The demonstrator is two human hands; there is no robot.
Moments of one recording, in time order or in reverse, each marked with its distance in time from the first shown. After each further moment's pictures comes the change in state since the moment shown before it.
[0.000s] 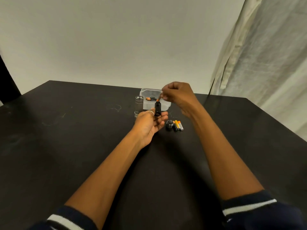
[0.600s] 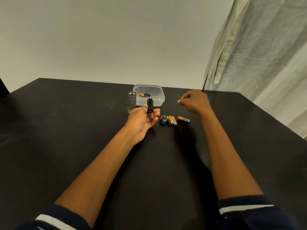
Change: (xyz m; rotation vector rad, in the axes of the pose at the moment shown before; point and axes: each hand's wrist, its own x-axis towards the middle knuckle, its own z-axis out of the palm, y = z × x) left_hand 0.007 -0.004 -0.003 0.006 0.025 -0.005; right_hand -0.013 0.034 -0.062 -0.711 0.173 0.191
